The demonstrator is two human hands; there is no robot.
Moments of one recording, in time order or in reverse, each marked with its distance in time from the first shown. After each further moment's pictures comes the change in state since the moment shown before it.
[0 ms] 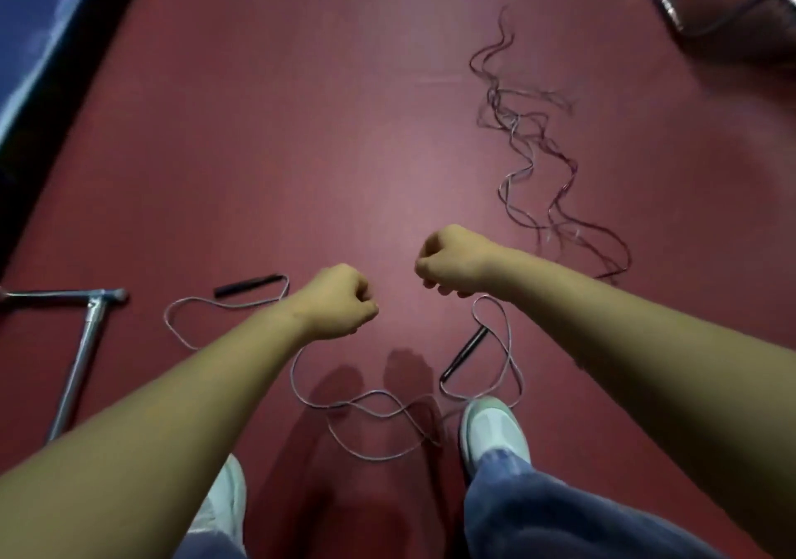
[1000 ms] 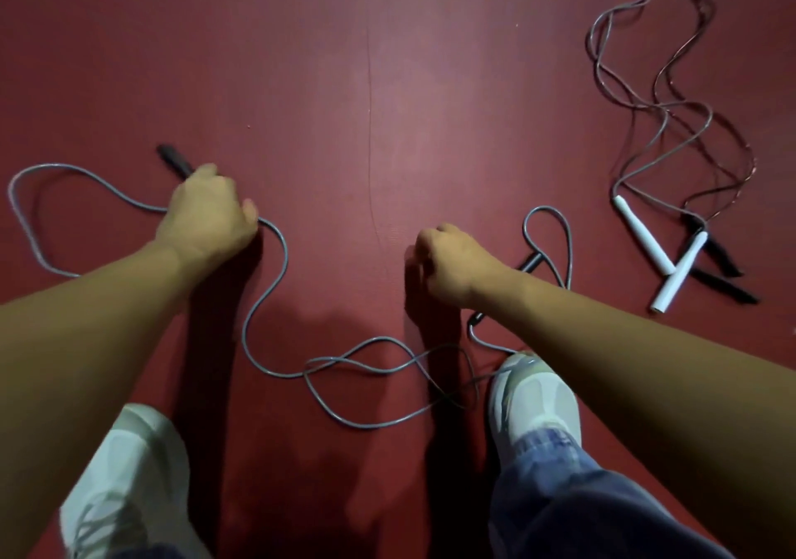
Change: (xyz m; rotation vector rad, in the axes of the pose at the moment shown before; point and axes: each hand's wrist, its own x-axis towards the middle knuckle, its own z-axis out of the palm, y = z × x) left_hand 0.159 -0.260 0.096 0.375 0.402 -0.188; right_hand 0.174 0.139 0.192 -0.407 -0.090 -0.086
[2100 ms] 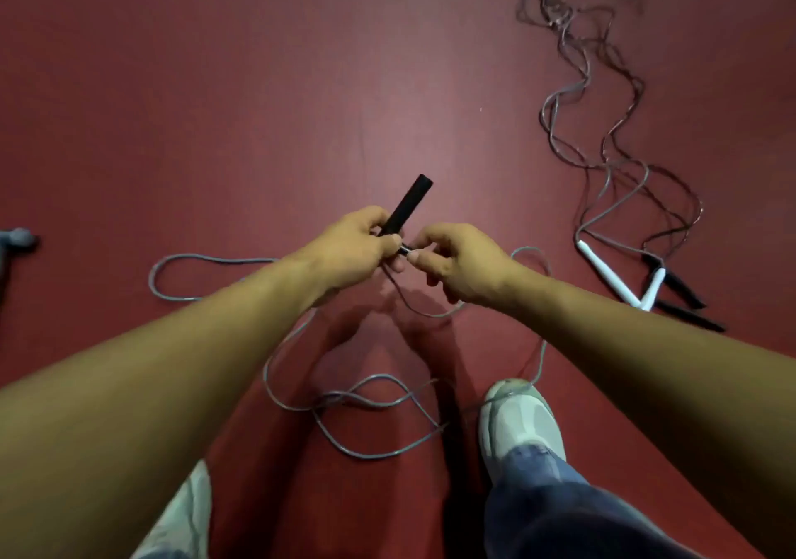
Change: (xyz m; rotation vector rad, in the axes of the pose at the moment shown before) left_hand -0.041 0.161 -0.093 -0.978 -0.470 0.043; right_hand -0.052 -0.009 -0.087 0.546 0.154 -0.087
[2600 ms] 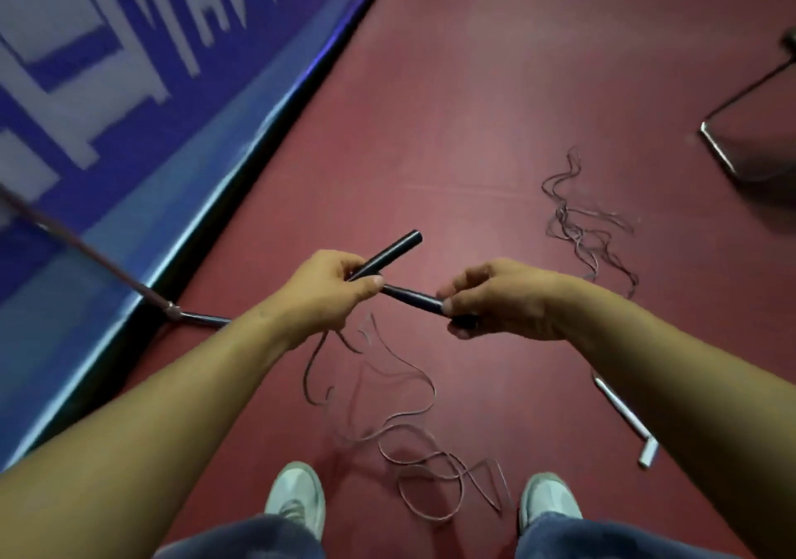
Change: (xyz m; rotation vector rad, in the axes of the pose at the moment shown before) left_hand -0.305 0.146 -0.157 0.118 0.413 0.189; right_hand -0.192 -0.274 -0.082 0.502 -0.290 -0.013
